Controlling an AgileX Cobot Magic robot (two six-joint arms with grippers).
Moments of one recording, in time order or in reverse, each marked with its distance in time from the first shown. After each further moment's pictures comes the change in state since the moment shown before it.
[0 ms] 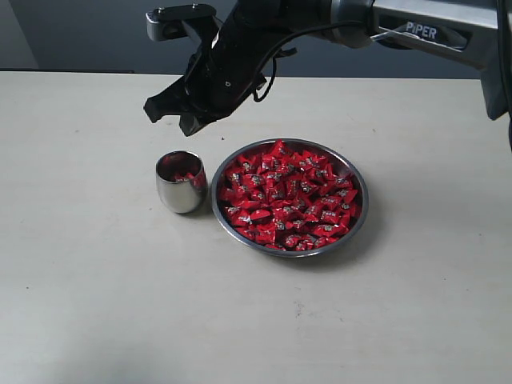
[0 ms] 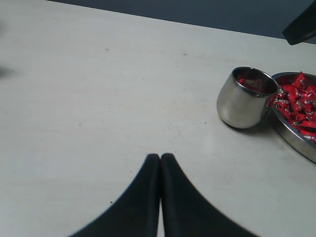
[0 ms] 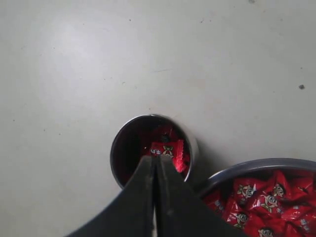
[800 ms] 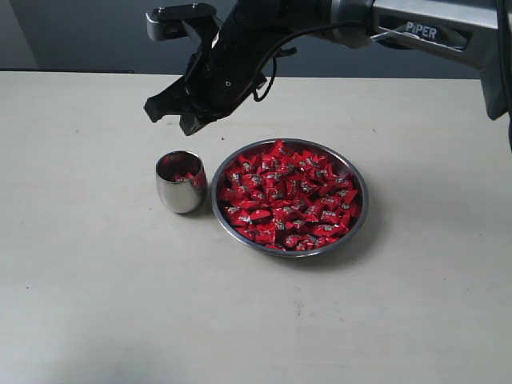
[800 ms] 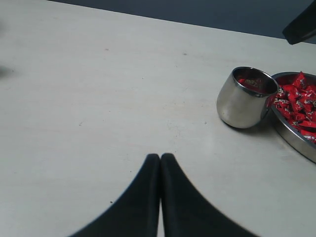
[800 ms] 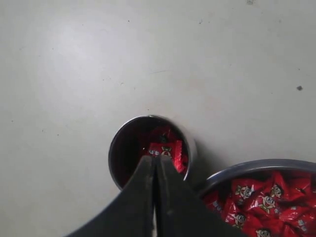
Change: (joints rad) left arm 0.000 0.000 0.000 0.000 0.000 0.000; right arm 0.000 0.000 0.000 -0.004 -0.003 0.000
